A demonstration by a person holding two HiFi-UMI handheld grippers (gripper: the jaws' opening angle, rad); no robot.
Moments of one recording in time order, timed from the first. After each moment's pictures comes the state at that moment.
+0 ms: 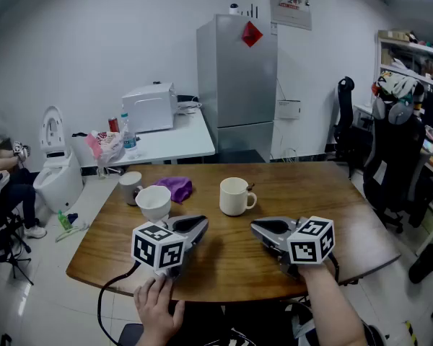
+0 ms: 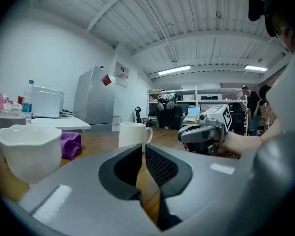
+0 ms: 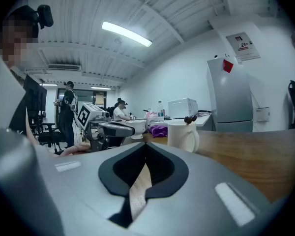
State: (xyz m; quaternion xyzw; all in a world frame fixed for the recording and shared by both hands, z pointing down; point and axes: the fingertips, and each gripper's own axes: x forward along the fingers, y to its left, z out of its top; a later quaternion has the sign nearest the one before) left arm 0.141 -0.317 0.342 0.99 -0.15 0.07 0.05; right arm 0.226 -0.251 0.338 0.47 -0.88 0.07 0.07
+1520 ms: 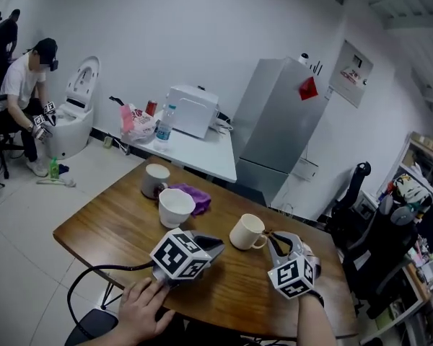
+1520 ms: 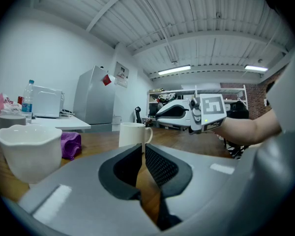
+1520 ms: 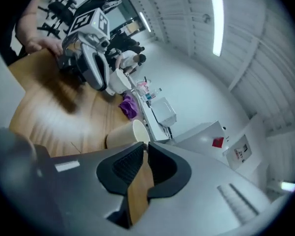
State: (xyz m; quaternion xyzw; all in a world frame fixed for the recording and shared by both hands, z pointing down) left arm 0.146 -0.315 0.343 0.98 -0.15 0.08 0.04; right arm 0.267 -0.316 0.308 0.53 -0.65 -0.29 0.46
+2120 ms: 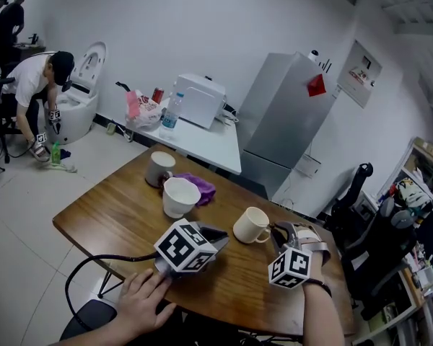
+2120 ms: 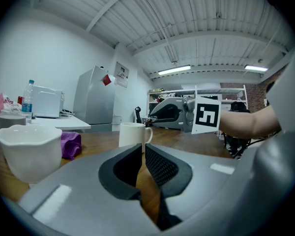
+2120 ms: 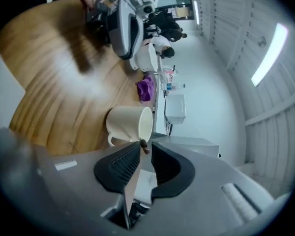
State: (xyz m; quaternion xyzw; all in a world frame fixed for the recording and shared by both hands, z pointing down) left arm 0.147 -0.315 0.341 0.98 -0.15 0.08 0.04; right arm 0.274 -0.335 0.316 0.43 -0.52 -0.38 0.63
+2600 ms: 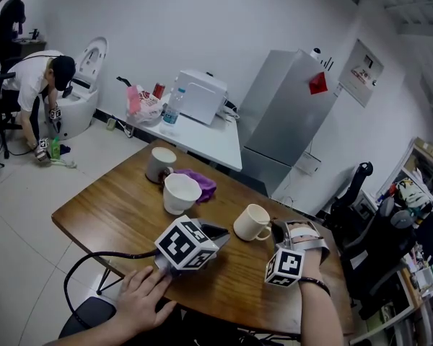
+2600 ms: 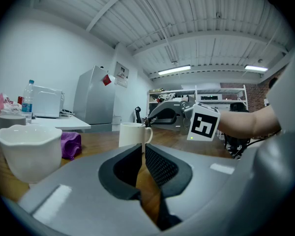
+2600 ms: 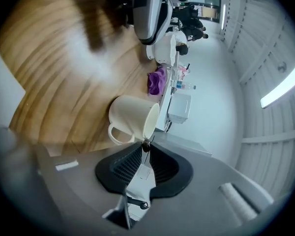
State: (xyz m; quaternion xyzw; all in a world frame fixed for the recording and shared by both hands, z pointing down) left arm 0.147 -0.314 0.341 0.98 -0.15 0.08 0.04; right arm 0.280 -0.340 0.326 0.38 -0.44 -0.42 0.70
